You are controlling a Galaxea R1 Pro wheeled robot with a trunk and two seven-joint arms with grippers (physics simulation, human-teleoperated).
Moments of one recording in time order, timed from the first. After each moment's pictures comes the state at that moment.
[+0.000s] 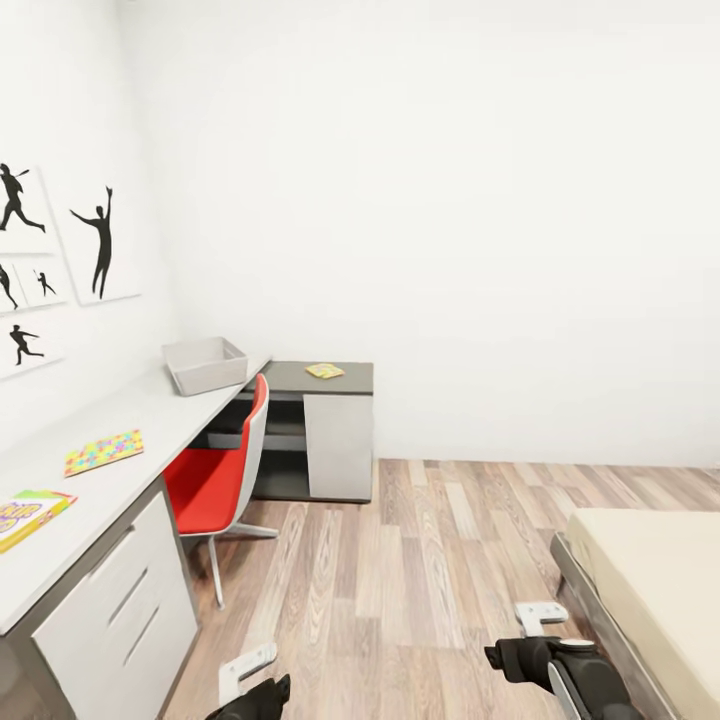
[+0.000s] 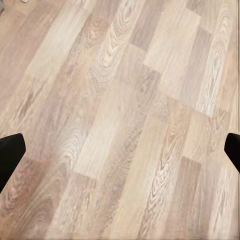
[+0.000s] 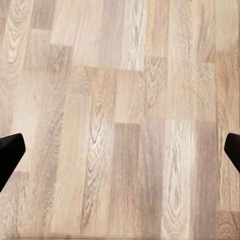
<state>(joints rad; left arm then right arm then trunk) 0.05 -0.13 -0.08 -1.28 0.44 0.45 0.34 -0.14 -0.10 0.00 -1.27 -0.01 0.80 0.09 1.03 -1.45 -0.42</state>
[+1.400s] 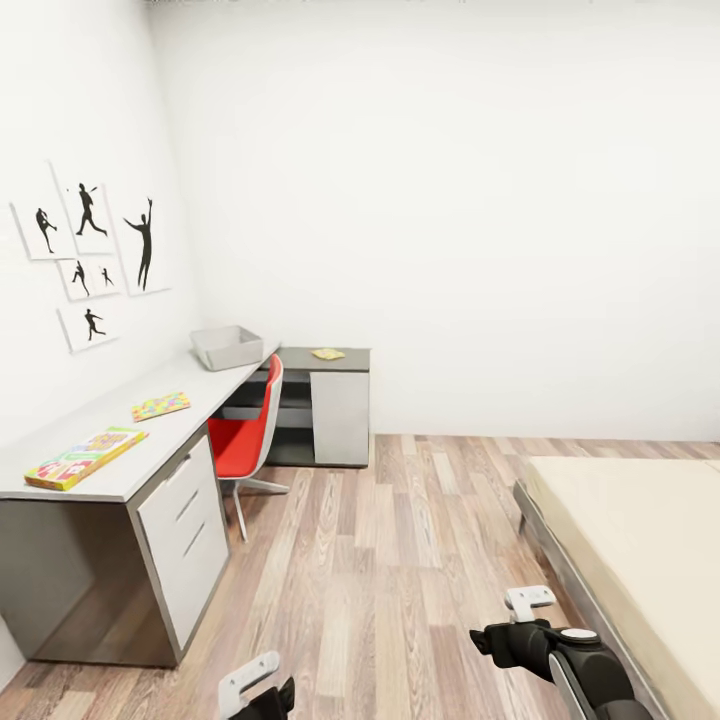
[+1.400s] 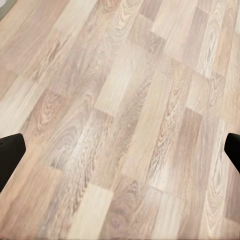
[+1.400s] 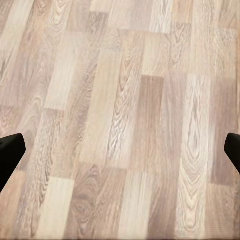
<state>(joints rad) 0.13 -0.12 -0.16 -1.38 0.48 0.35 0.39 -0.13 -0.10 0.01 -1.37 0.00 0.81 0.20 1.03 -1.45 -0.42</state>
